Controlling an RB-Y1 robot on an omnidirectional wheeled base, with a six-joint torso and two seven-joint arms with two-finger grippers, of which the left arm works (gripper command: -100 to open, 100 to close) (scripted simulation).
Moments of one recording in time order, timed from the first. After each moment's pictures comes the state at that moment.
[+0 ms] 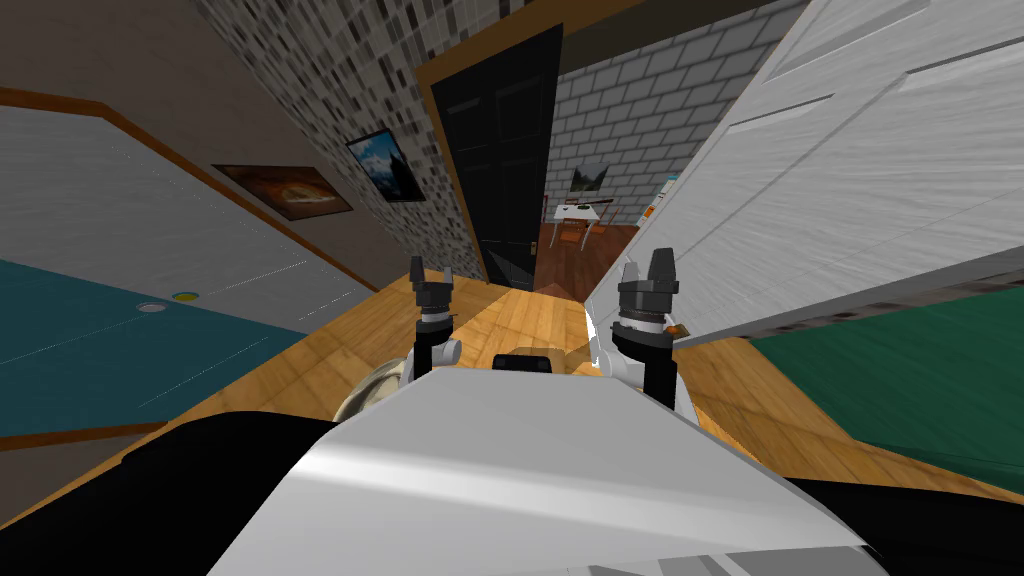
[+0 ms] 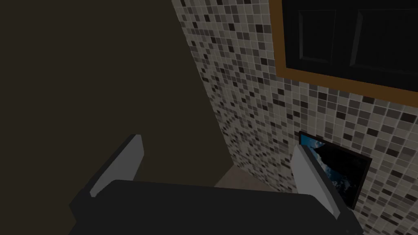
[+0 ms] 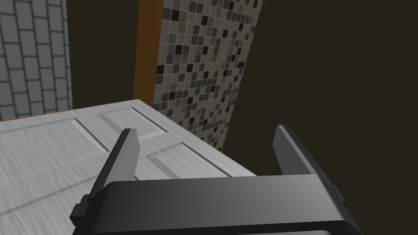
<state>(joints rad) 0.49 0.05 -0.02 -2.31 -0.07 -0.48 0.10</state>
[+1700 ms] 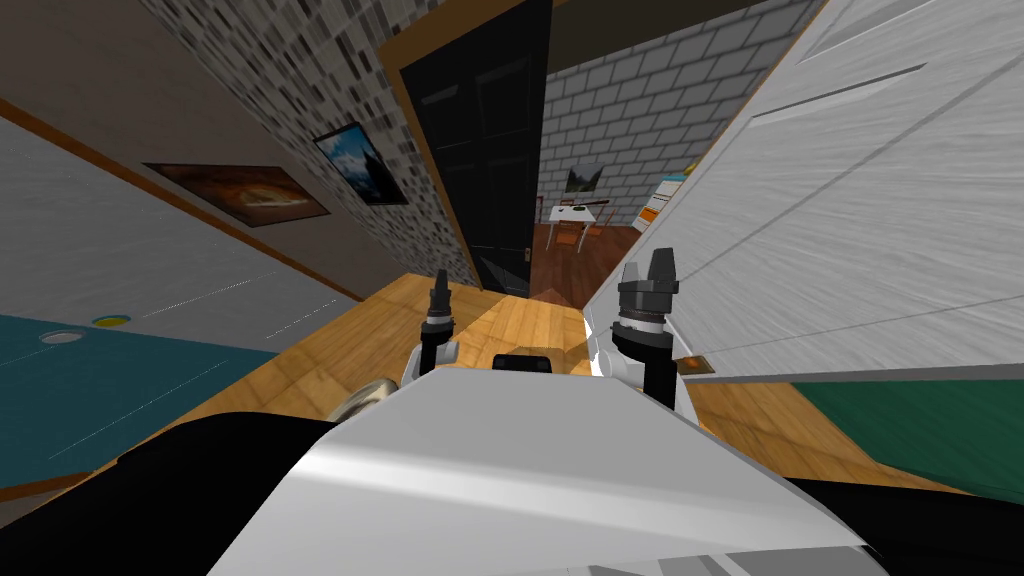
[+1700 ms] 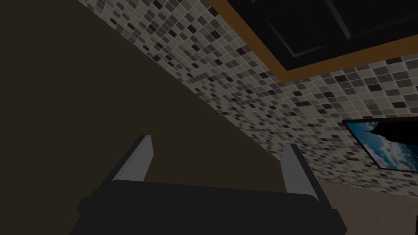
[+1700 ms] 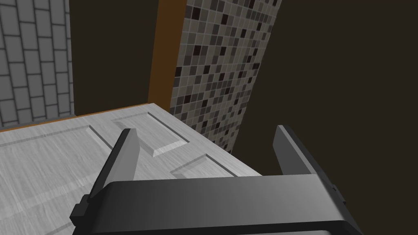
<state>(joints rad) 0.47 0.07 0.05 -2.15 -0.17 -0.56 -0.29</state>
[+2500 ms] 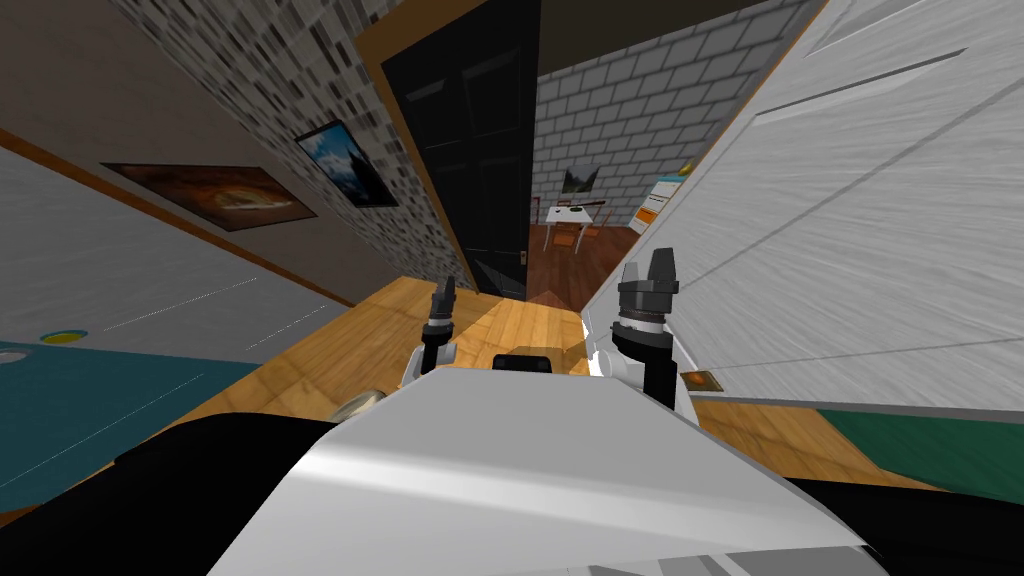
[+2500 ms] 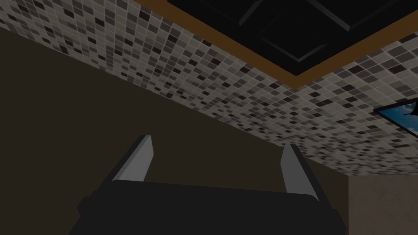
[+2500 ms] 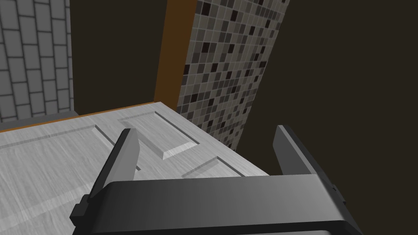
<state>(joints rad) 0.45 0.08 0.10 -2.05 -0.23 -0.61 -0.50</state>
